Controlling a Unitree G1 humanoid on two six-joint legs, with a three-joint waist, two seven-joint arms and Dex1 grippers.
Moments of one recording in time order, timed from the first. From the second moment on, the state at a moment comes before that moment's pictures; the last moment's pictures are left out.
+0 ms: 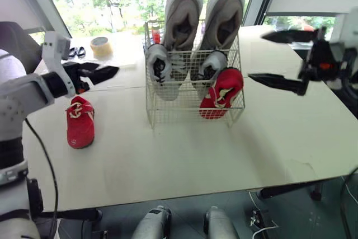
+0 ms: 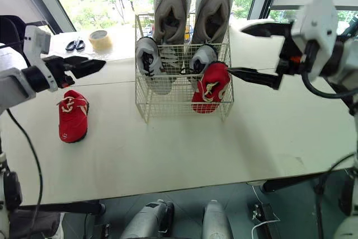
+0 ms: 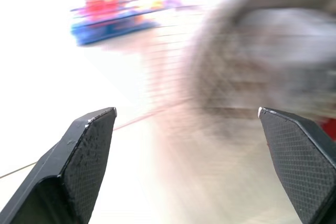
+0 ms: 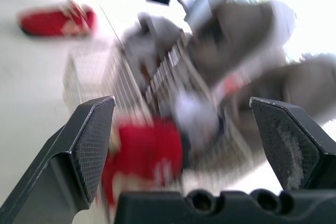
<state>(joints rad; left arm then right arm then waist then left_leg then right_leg) -0.77 0.85 0.28 0.08 -0.75 1.10 -0.35 -0.80 -1.00 -0.16 -0.29 0.61 0.54 1.12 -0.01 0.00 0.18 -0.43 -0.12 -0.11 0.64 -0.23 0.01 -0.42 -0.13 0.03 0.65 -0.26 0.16</state>
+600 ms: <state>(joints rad) -0.58 0.92 0.35 0.23 -0.54 1.30 -0.27 -0.92 -0.92 0.01 -0.23 0.56 0.50 1.24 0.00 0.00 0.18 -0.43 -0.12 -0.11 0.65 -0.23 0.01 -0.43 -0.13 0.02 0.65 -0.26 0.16</state>
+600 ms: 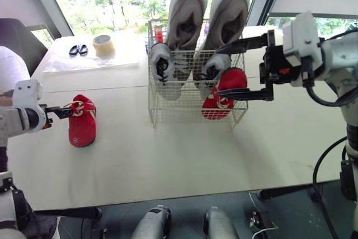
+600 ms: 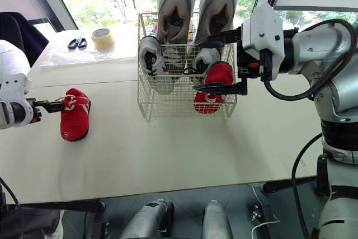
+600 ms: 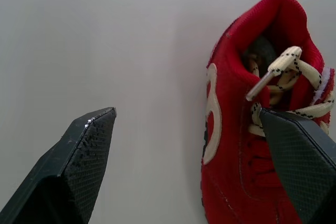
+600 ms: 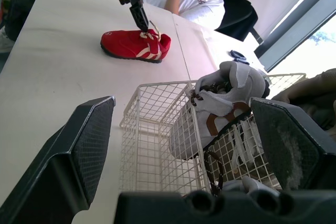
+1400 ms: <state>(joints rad) -0.79 0.82 0.20 0.52 -0.43 1.11 -0.61 -0.91 -0.93 0.01 -0.29 0.54 0.55 1.18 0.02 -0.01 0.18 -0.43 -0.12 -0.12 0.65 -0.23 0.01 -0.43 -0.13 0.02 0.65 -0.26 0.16</state>
